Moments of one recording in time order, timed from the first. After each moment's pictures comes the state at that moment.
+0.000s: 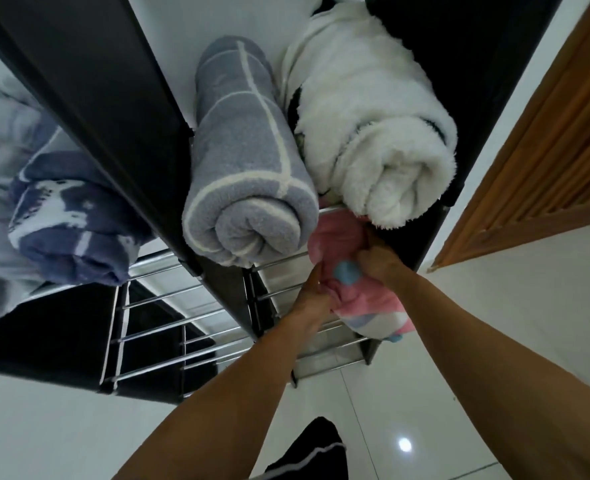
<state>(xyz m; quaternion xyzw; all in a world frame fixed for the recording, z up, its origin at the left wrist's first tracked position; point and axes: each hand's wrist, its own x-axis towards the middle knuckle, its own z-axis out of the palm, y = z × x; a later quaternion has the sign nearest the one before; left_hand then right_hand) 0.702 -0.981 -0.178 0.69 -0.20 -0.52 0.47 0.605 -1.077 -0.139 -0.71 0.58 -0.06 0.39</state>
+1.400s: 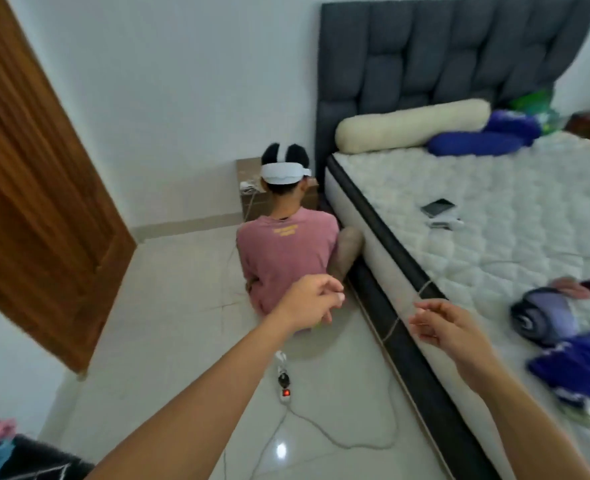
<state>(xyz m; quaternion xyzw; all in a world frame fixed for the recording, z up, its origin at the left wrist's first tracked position) 0.262 -0.548 0.051 0.09 -0.83 -0.54 -0.02 0.226 -0.314 0.048 -0.02 0.75 -0.64 0.15</state>
